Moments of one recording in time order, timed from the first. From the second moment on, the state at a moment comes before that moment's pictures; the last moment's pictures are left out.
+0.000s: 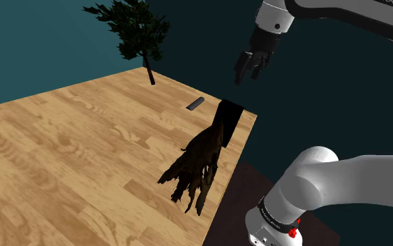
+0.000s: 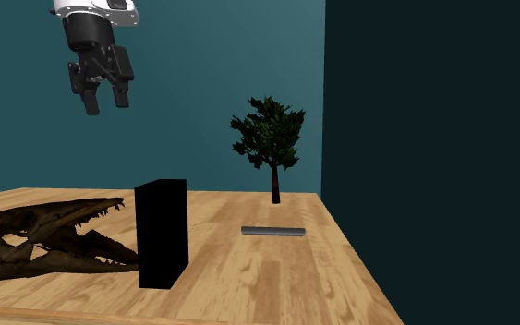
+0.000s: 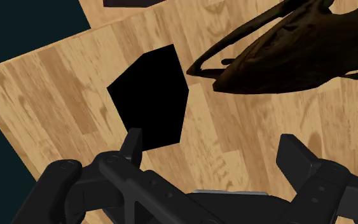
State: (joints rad) arm -0.02 -0.83 0.06 -2.27 -0.06 1.54 0.05
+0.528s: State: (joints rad) arm -0.08 -0.68 0.12 -2.30 -0.05 1.73 0.23
